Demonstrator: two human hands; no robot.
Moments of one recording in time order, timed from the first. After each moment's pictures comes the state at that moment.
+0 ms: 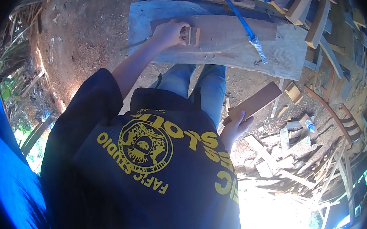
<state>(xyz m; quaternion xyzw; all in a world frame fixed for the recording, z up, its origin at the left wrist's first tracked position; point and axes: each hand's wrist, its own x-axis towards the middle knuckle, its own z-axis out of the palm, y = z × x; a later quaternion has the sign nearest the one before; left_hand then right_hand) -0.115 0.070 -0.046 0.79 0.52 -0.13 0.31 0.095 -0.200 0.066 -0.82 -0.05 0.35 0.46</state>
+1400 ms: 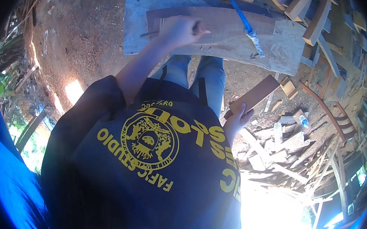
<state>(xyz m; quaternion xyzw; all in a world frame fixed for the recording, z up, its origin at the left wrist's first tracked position) -0.067 0.048 0.008 0.80 0.49 0.07 0.35 0.120 -0.206 0.060 -0.84 -0.06 0.34 0.43</state>
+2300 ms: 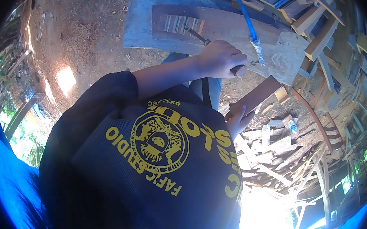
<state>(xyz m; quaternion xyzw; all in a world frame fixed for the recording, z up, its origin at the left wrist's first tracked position) 0.000 0.004 0.026 0.82 0.32 0.33 0.32 0.126 -0.186 0.058 -0.85 -0.08 0.33 0.40</state>
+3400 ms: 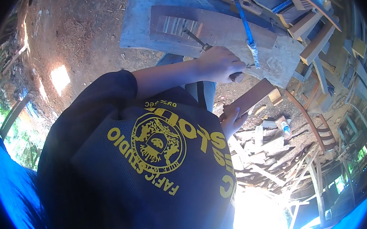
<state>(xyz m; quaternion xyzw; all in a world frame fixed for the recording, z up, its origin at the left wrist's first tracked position) 0.003 0.002 0.019 0.85 0.30 0.25 0.35 0.118 -0.185 0.056 -0.85 -0.09 0.33 0.41</state>
